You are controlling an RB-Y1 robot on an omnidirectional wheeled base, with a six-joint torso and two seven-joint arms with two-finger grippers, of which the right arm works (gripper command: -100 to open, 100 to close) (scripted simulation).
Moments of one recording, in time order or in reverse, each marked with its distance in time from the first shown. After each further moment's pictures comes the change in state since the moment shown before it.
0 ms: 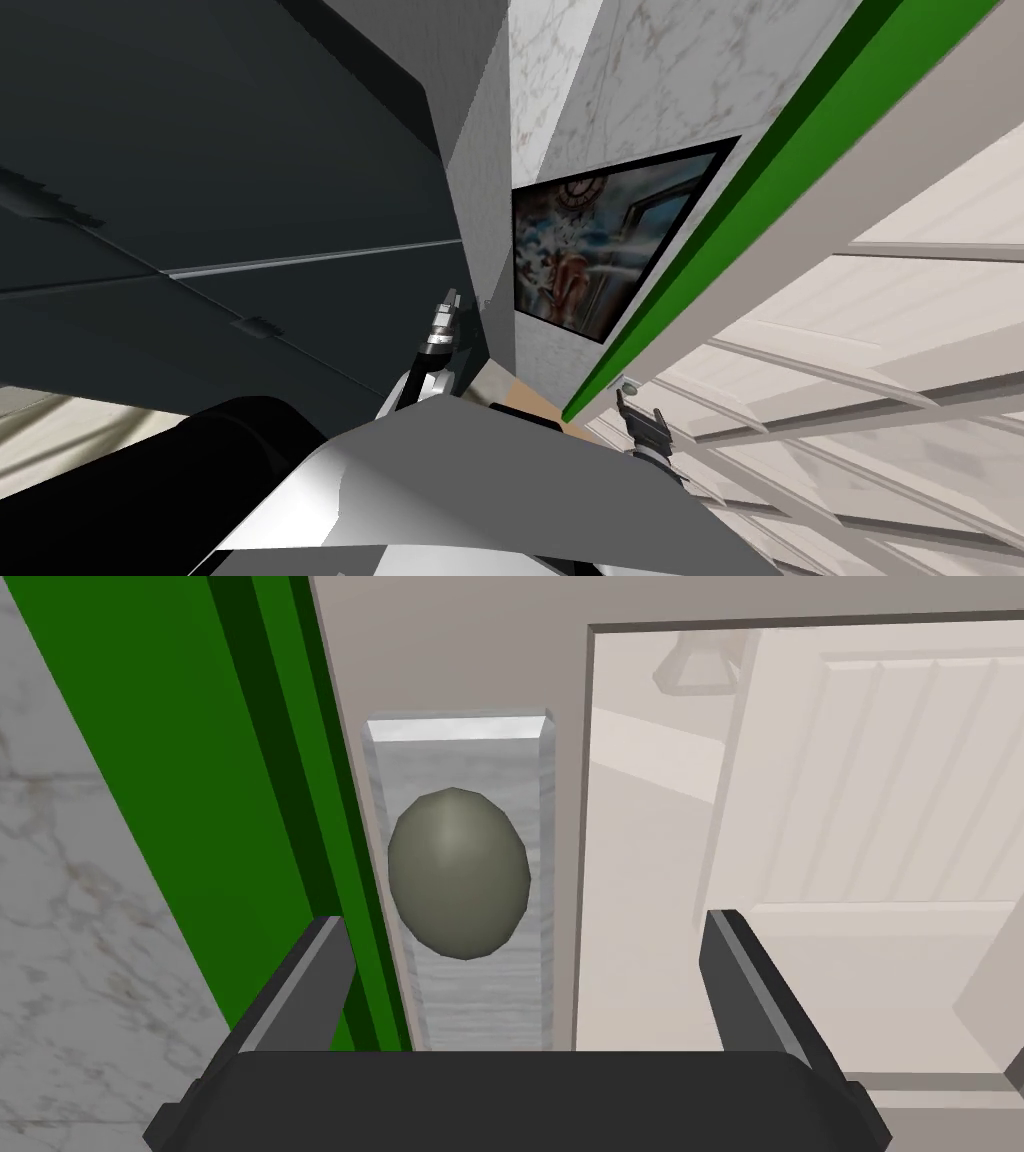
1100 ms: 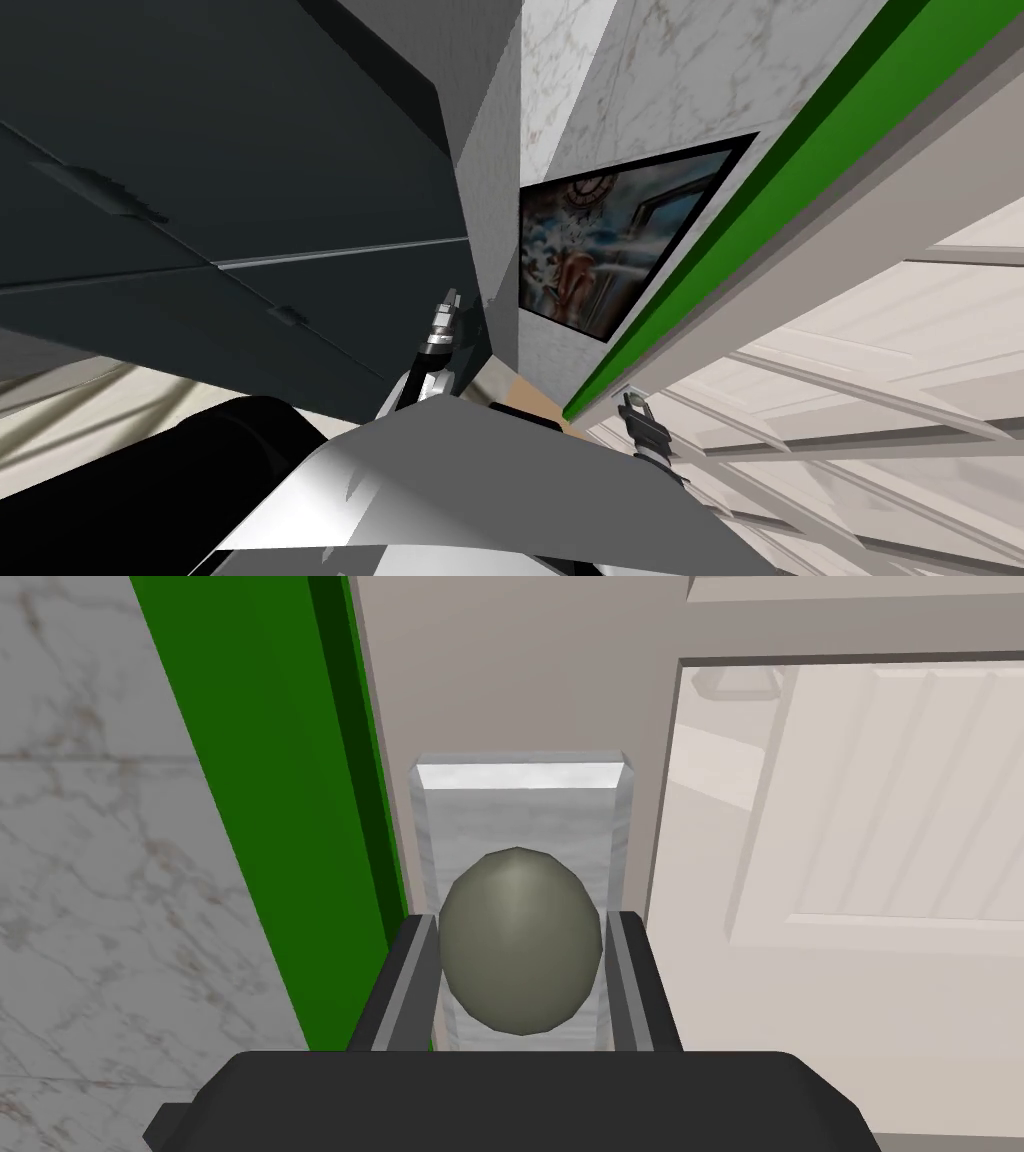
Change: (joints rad) arm 0.003 -0.016 0.024 -0.002 0.013 -0.016 -0.025
